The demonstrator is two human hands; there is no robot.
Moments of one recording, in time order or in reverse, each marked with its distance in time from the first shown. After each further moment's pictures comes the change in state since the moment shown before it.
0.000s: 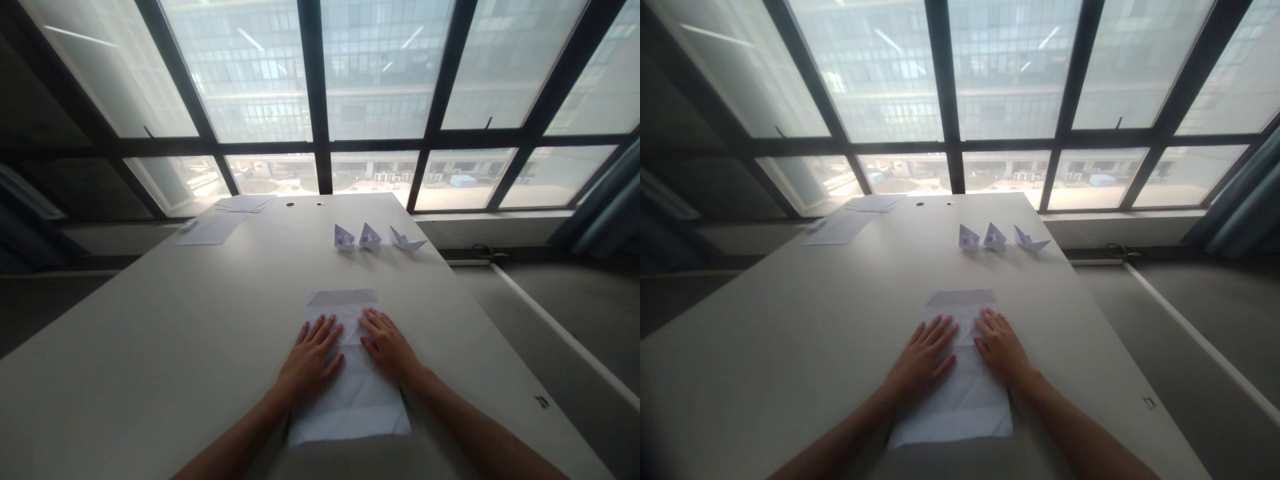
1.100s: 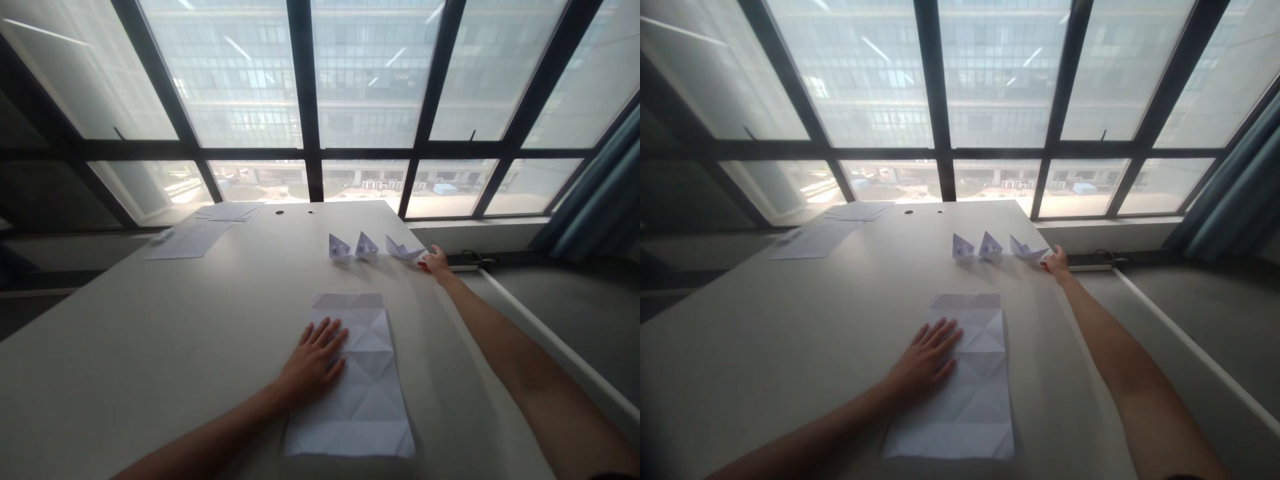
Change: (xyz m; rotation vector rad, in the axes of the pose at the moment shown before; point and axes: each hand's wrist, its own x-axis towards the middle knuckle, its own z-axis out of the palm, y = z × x) left_hand 0.044 -0.021 -0.003 -0.042 -0.084 0.126; right_hand 0.138 0.253 -0.093 0.594 0.648 0.798
